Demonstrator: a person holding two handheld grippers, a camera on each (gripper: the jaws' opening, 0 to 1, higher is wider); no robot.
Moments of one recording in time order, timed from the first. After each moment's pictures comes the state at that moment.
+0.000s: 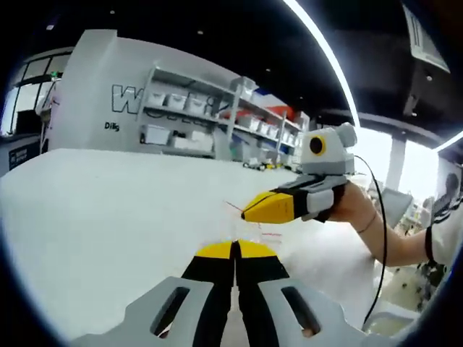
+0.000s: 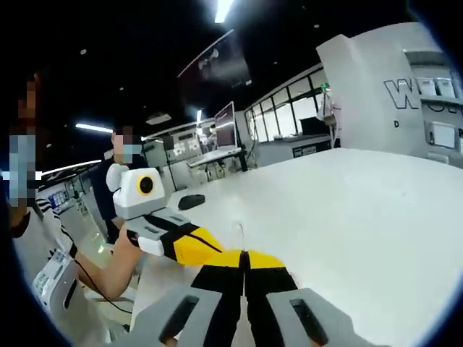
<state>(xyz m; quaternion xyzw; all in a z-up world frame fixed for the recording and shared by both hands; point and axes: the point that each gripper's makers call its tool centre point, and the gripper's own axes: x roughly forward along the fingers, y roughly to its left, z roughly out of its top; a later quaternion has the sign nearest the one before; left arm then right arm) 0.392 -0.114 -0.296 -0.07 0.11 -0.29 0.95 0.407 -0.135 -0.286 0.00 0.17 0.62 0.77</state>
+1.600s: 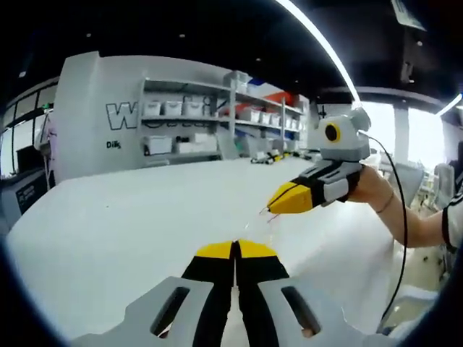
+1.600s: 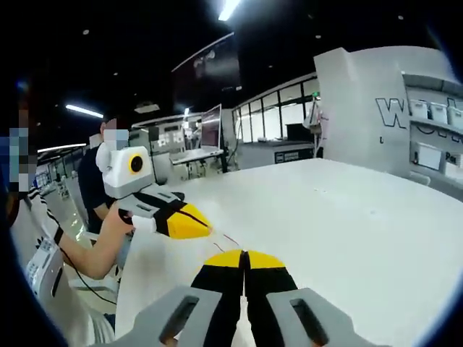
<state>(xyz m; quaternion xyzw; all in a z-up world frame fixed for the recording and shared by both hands) 0.412 -0.111 -0.270 0.02 0.10 -0.27 0.96 0.430 -0.168 -0.266 -0.05 0.14 0.57 0.81</state>
